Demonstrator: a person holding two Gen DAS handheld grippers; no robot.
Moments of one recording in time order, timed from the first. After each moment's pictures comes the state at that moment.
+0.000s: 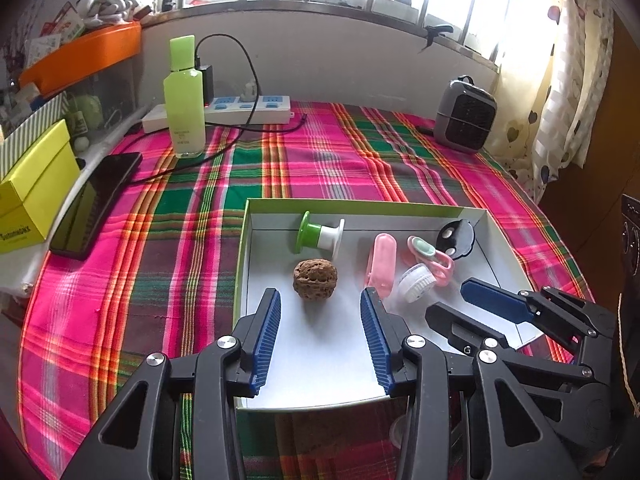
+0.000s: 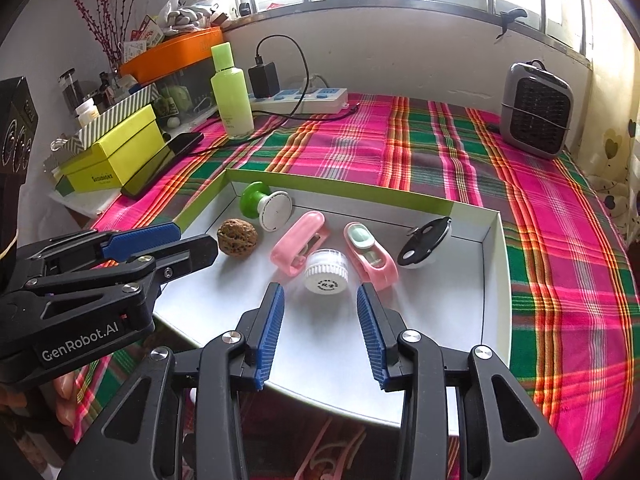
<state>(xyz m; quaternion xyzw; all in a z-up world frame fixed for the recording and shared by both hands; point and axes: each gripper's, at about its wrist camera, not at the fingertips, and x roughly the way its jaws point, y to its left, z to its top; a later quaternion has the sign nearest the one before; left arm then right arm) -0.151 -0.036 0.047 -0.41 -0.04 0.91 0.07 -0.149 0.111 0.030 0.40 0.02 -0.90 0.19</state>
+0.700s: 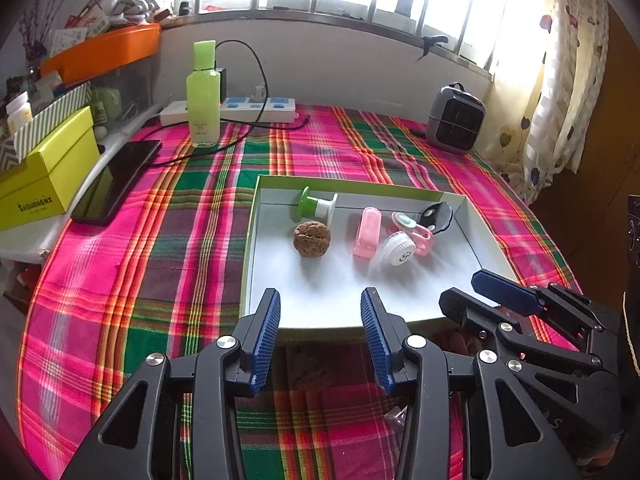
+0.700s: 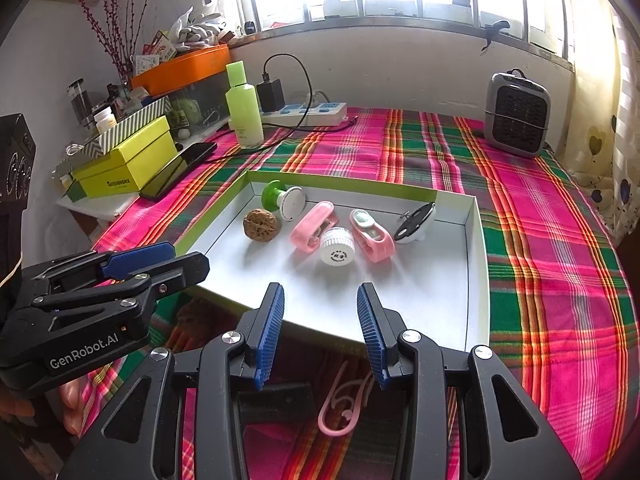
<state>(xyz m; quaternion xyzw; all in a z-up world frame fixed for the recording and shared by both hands) -0.102 -0.038 0.053 -0.39 -0.05 0.92 0.06 -0.106 0.116 0.042 0.38 0.01 -0.91 0.18</state>
